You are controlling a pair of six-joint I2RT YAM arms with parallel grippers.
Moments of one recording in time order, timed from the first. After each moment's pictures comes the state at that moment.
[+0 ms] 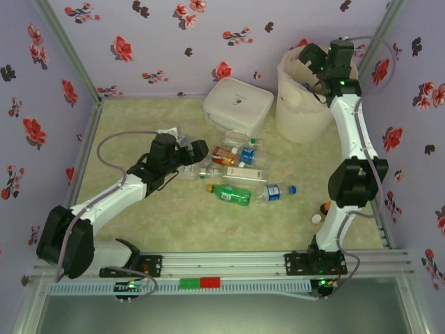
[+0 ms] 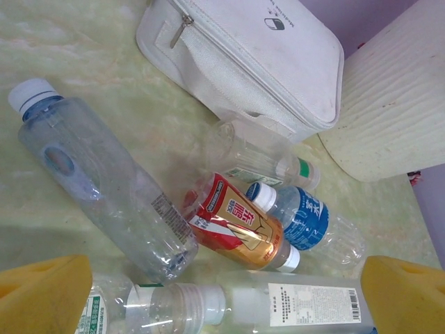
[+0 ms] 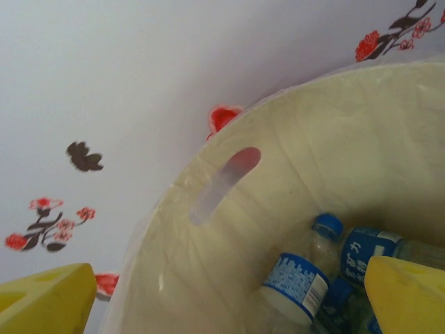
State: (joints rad) left arm -0.57 1.31 0.82 -0.02 0.01 -0.70; right arm 0.01 1.85 1.95 -0.43 0.02 0.59
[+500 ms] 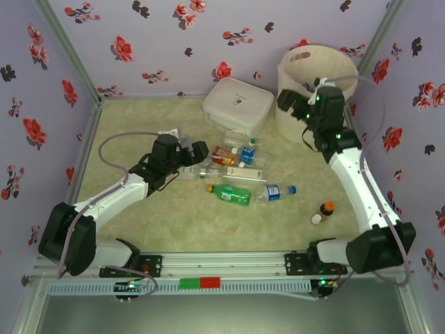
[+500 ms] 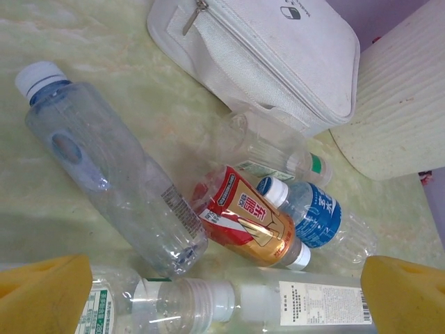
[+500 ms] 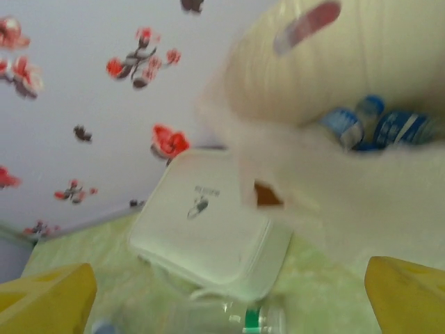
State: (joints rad) left arm -0.57 1.32 0.80 -0.02 0.00 -0.73; right arm 0.21 1.27 1.25 -0.34 -0.03 0.49
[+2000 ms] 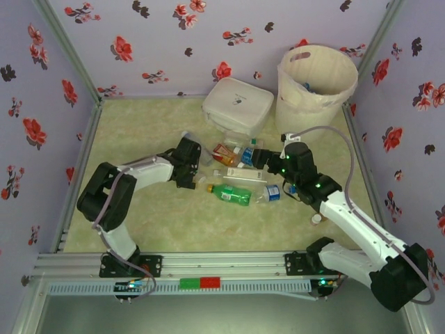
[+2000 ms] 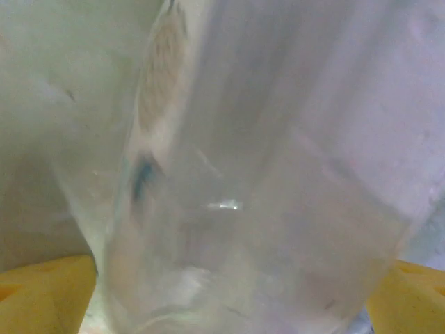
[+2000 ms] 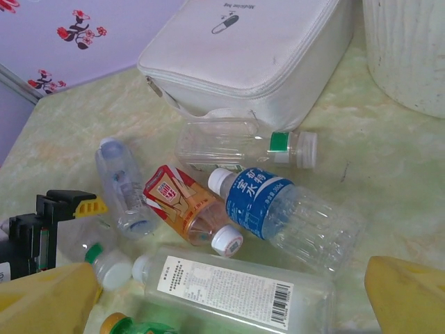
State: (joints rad) left arm -0.57 1.76 1.02 -0.33 -0.10 -1.88; right arm 0.54 1.00 0.75 -0.27 0.09 0.53
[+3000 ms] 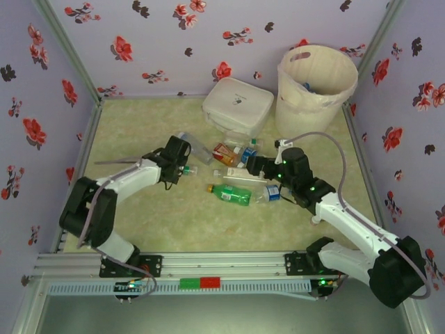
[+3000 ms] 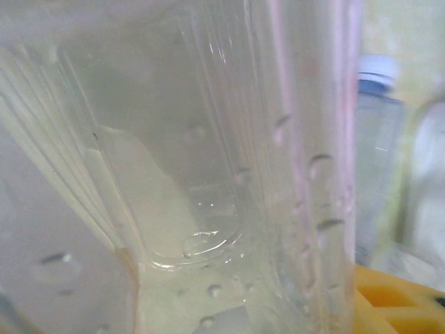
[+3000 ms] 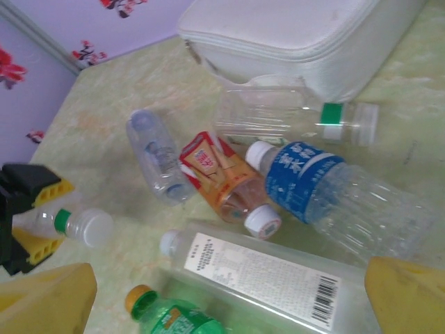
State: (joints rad) left arm -0.57 1.48 0.94 -0.41 -0.32 -1.53; right arm 0.54 1.03 0.65 -0.11 -0.09 0.52
